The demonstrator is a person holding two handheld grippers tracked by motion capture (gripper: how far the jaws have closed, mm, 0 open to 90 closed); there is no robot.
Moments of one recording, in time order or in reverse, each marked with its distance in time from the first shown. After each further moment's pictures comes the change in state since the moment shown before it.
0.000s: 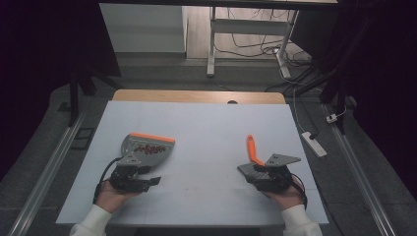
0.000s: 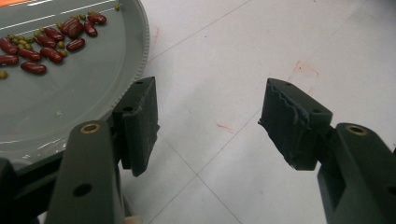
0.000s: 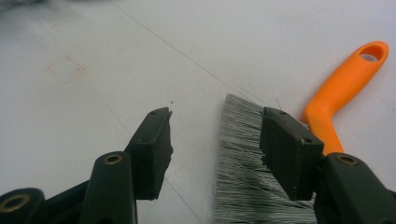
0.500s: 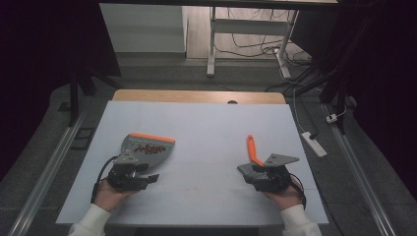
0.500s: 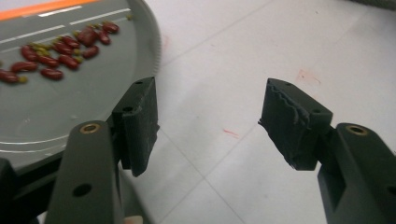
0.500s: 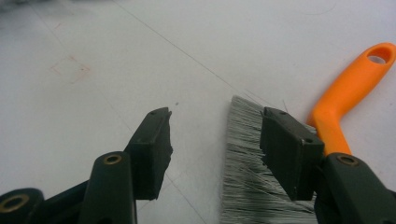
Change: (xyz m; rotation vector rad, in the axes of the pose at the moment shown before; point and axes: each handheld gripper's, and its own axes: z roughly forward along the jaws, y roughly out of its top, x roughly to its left) left arm 0.002 0.001 -0.003 -0.022 0.002 -0.003; right arm 0.003 0.002 0.002 0.007 0.005 -0.003
